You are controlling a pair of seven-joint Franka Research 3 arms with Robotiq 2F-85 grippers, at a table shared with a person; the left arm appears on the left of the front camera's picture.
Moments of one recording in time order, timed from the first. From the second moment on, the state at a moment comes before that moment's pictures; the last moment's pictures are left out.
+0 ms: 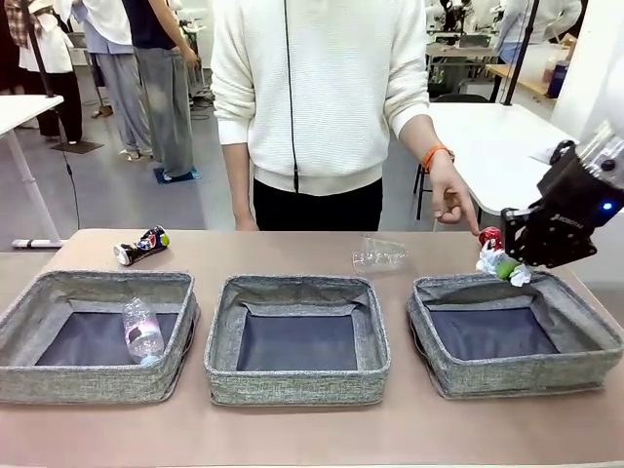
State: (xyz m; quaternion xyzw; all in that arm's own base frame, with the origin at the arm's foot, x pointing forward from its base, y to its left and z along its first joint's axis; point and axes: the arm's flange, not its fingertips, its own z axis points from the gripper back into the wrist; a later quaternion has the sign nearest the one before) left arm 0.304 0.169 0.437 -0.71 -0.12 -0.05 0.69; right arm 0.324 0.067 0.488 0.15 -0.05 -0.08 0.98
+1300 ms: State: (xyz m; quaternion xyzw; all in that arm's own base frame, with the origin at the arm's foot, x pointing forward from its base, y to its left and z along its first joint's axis) left arm 0.304 0.169 0.437 -0.71 -0.12 -0.05 0.69; right arm 0.338 0.059 0.478 0.26 -0.04 -0.07 0.96
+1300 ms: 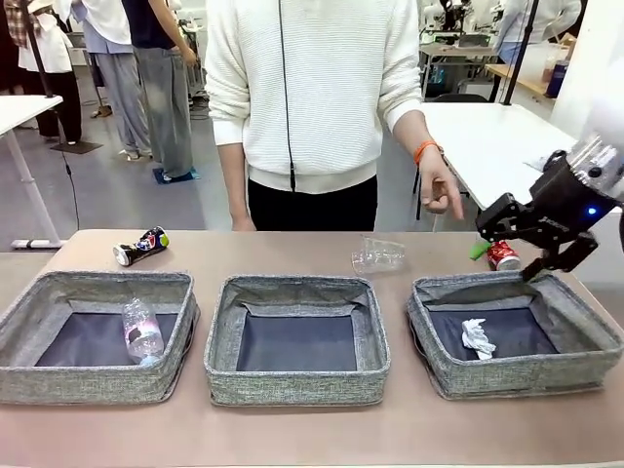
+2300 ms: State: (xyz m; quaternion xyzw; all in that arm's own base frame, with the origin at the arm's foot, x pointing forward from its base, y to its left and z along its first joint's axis) left arm 0.303 0.169 0.437 -0.71 -0.12 -0.05 0.69; right arm 0.256 -0.122 0.511 0.73 -0.07 -0.08 0.68
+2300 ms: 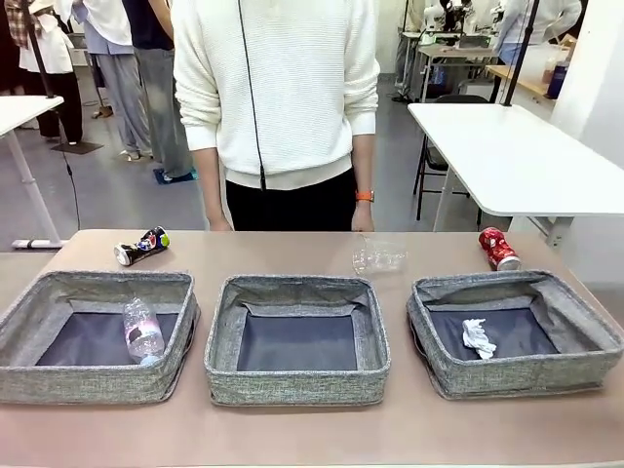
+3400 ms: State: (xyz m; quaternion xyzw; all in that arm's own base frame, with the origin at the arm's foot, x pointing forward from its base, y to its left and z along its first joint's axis) left arm 0.303 0.169 0.437 -0.71 -0.12 -0.05 0.69; right arm 0.264 -0.095 0.515 0.73 -0.03 -0.06 0.68
